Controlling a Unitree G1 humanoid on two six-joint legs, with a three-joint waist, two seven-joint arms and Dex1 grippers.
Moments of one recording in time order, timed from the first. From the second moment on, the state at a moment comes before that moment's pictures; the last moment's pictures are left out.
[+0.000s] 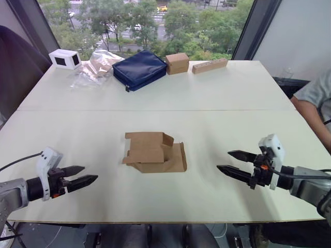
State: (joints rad) left arm 0.17 0.89 0.43 -0.16 -0.68 0.80 -0.99; right arm 0.09 -0.87 -0.32 -0.47 0.87 0.81 0.74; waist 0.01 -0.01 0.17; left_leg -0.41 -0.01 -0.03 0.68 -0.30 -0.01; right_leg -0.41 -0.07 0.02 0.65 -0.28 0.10
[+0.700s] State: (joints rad) left arm 0.13 0.89 0.41 -0.15 -0.64 0.77 -0.98; right arm 0.08 -0.85 -0.30 -0.48 0.86 0.82 0.74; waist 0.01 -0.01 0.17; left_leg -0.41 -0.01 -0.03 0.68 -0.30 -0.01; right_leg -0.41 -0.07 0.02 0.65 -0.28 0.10
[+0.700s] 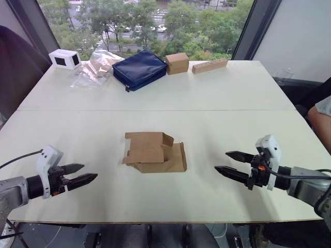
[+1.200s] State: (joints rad) left arm -0.21 1.07 0.25 0.09 -0.77 1.12 -1.19; right arm 0.15 -0.89 -0.34 -0.55 0.76 0.76 0.79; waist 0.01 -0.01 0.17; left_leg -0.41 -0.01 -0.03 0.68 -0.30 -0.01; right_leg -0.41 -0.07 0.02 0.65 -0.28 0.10
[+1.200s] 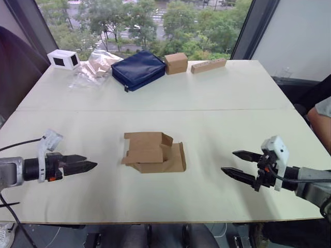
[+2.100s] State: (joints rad) left arm -0.64 0.66 0.01 0.37 -0.82 1.36 -1.15; right arm -0.11 -0.92 -0.18 -0.92 1.30 0.97 0.26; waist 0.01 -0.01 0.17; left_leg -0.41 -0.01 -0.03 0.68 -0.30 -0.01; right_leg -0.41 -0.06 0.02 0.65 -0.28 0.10
